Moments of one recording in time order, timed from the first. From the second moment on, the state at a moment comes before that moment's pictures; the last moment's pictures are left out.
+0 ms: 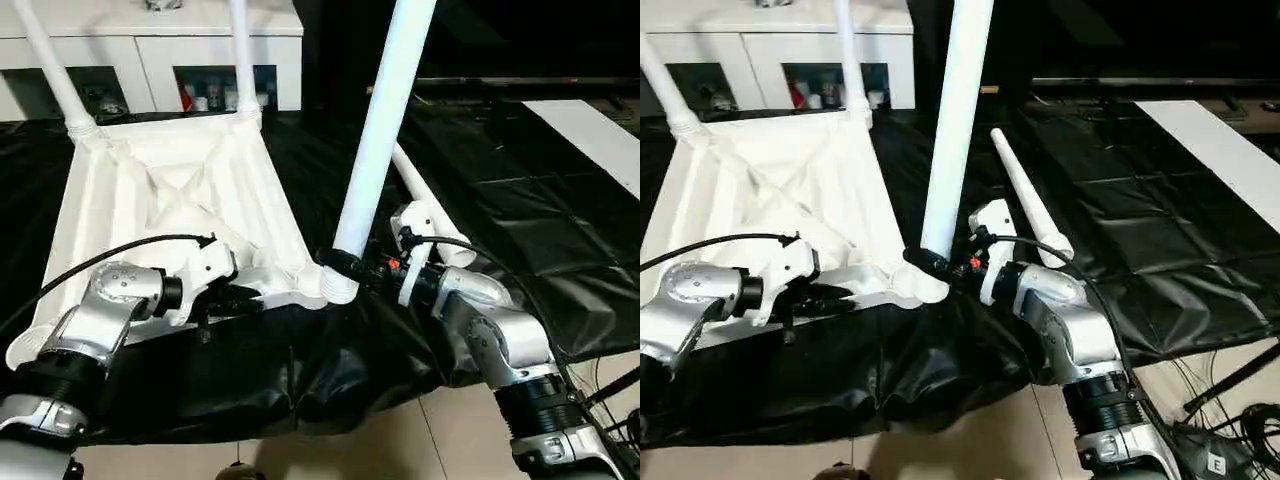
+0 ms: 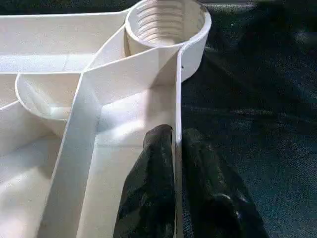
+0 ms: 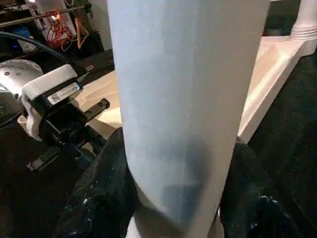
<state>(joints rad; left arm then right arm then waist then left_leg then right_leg) -0.51 0.58 -0.23 0.56 -0.07 0.04 -1.17 -0.44 -0.19 0.11 0.22 0.36 0.36 0.81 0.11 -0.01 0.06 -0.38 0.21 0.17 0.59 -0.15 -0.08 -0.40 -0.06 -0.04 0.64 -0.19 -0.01</state>
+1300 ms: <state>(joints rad) -0.51 0.49 -0.25 0.48 -0.02 0.12 -1.15 -0.64 -0.18 0.15 0.50 0.26 0.36 0.81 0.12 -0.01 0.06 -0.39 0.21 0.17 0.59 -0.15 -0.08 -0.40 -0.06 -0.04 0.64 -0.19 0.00</state>
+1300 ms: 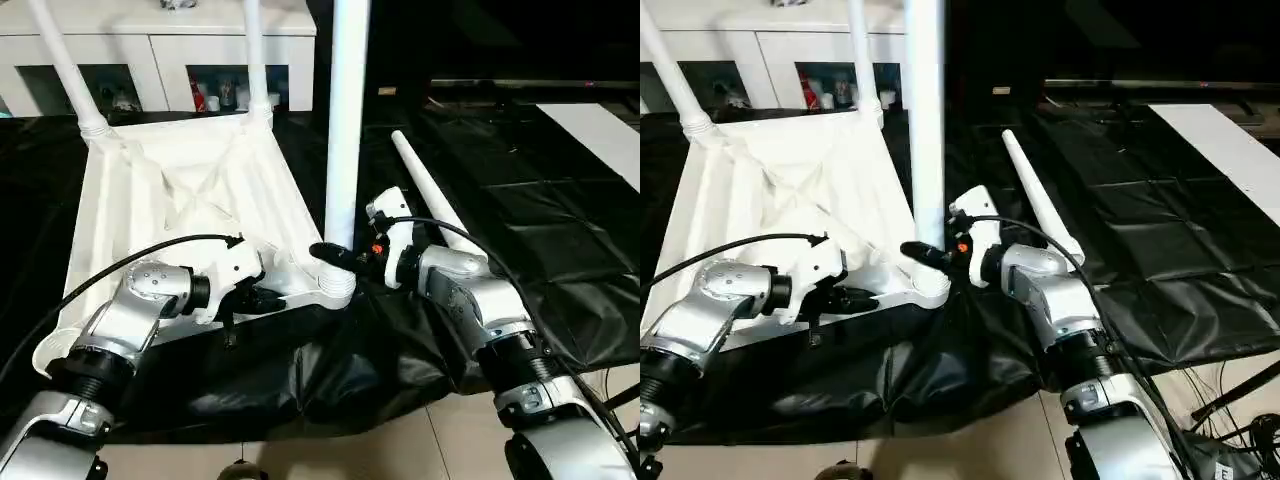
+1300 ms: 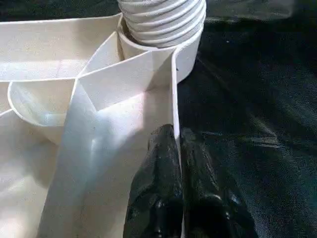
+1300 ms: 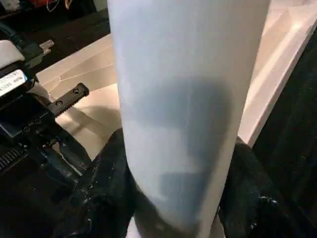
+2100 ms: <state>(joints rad) -0.50 0.48 -0.25 0.46 -0.01 0.15 -1.12 -0.57 -0.10 0.02 0.64 0.34 0.16 0.83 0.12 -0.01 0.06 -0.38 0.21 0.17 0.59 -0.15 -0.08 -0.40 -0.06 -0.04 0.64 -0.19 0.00</state>
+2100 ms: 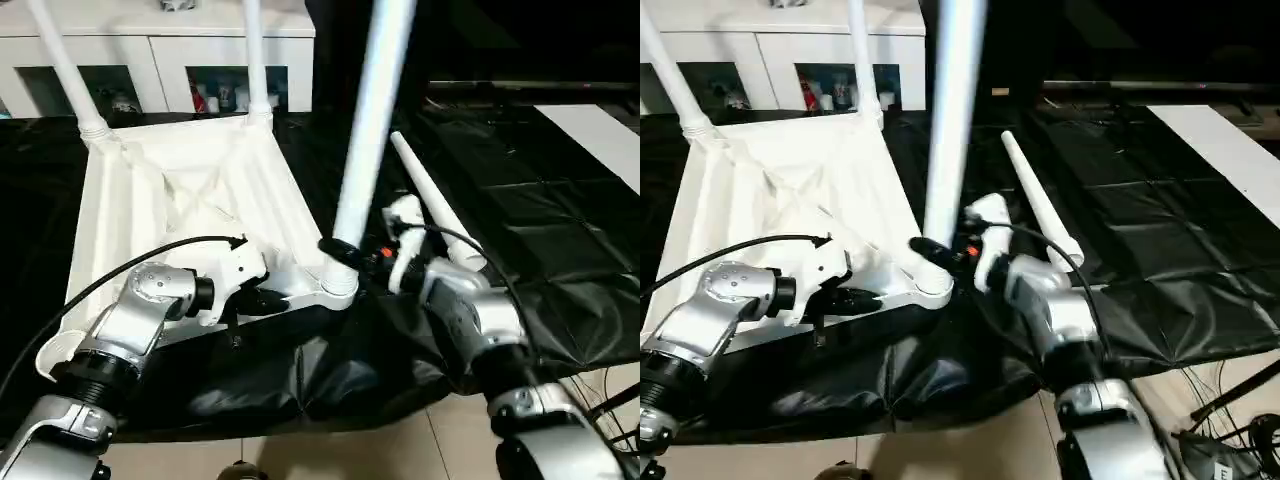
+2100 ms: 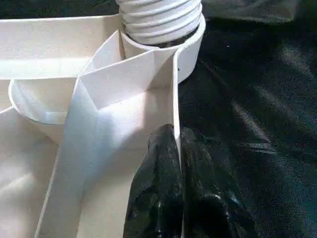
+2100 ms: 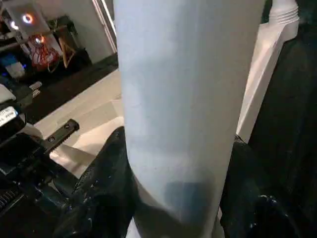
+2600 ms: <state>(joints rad) -0.53 0.46 -0.25 0.55 -0.01 0.12 -1.12 -0.45 -0.06 0.05 0.63 0.24 -0.15 0.77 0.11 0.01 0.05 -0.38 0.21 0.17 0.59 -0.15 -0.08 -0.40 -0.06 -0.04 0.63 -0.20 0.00</state>
